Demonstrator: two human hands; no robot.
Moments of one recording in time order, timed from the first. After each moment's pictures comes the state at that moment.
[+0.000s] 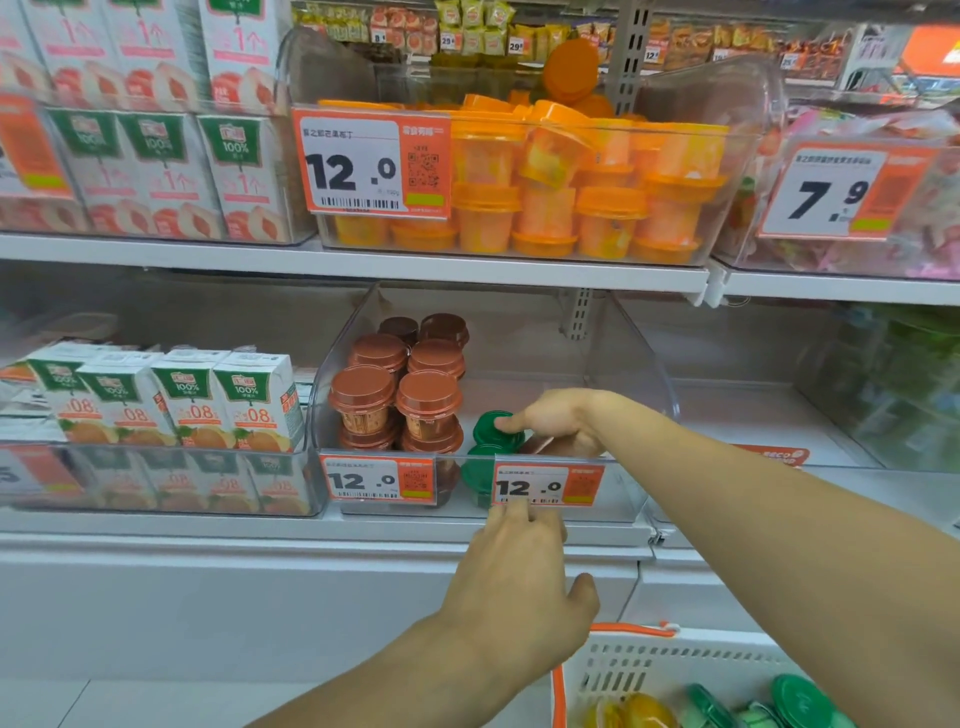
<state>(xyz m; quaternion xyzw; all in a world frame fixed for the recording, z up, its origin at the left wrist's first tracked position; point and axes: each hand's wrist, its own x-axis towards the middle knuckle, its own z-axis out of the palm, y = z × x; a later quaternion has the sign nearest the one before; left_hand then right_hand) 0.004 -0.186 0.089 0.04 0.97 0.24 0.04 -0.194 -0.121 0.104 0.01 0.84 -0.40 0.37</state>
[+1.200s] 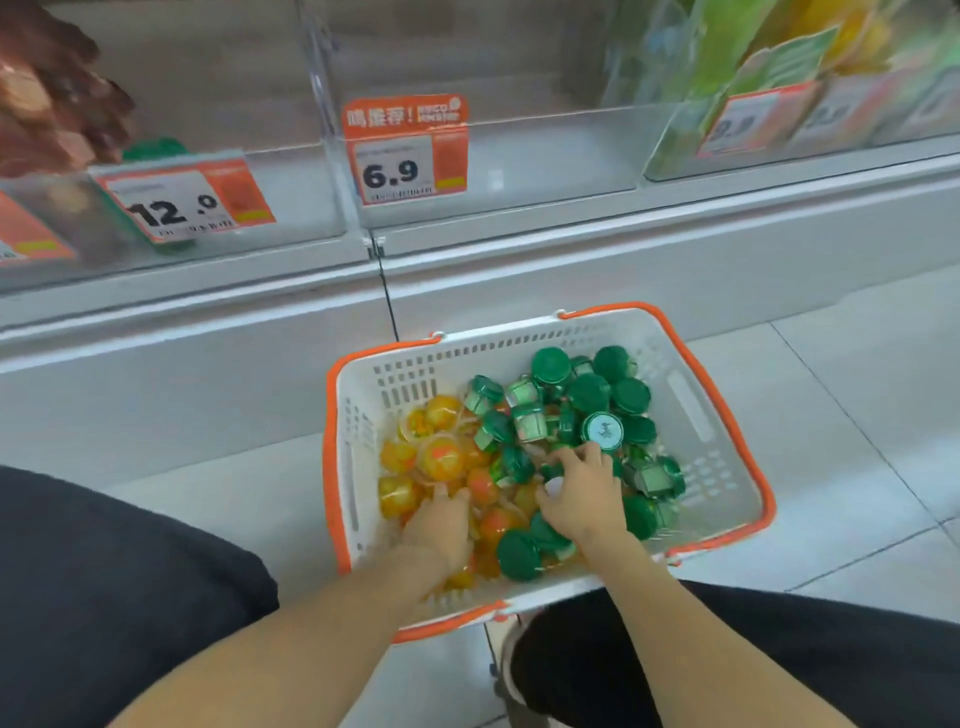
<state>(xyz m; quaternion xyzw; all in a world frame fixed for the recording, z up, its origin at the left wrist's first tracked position) 0.081 0.015 -0.204 0.15 0.94 0.07 0.30 0.098 0.198 -0.172 0.11 0.97 -0.15 0.15</state>
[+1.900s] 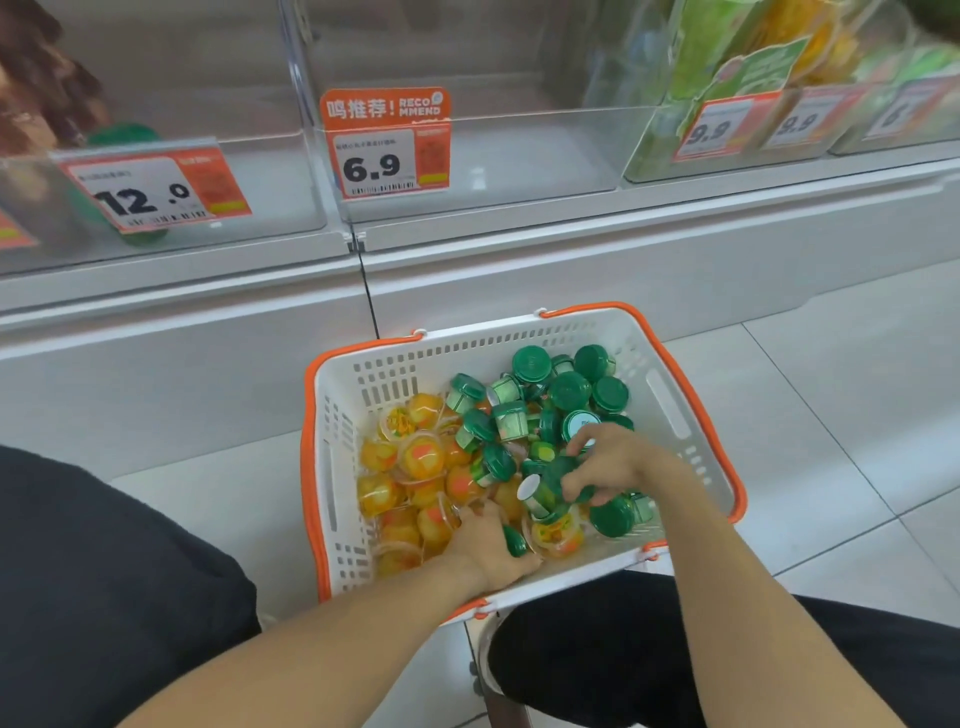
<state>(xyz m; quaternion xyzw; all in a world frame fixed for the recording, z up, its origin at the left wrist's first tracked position) 0.122 0.063 -0.204 0.04 0.88 0.27 0.38 0.063 0.250 -0.088 0.19 0.84 -0.35 0.38</state>
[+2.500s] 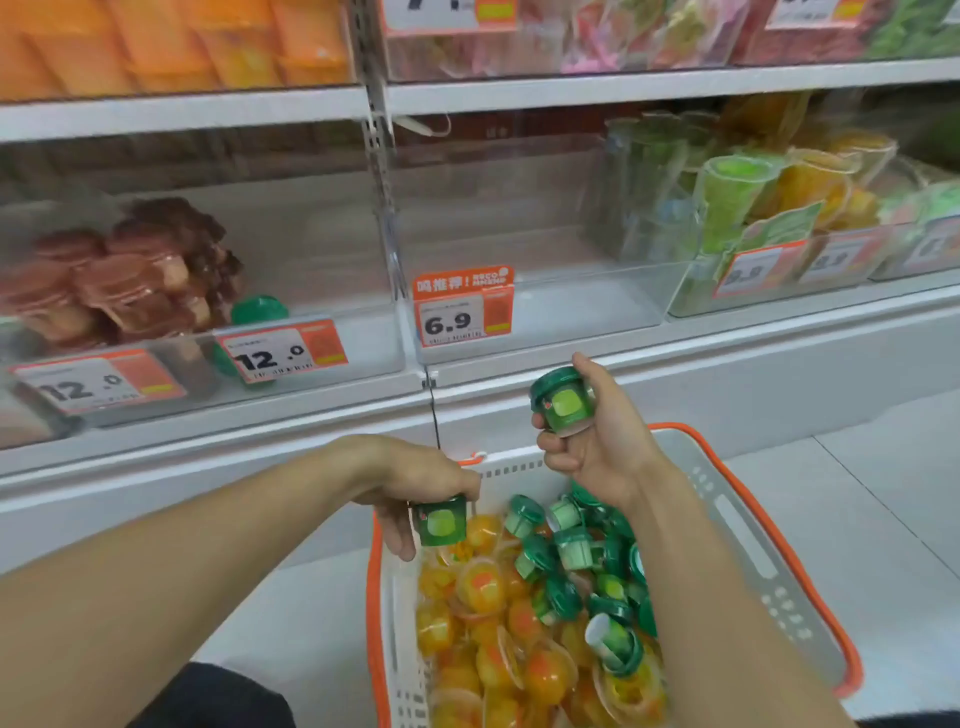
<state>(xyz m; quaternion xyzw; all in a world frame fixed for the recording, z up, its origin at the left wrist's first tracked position) -0.020 -0.048 0.037 0.02 0.85 0.22 0.47 -0.015 0.157 0.021 0.13 0.51 -0.83 0.19</state>
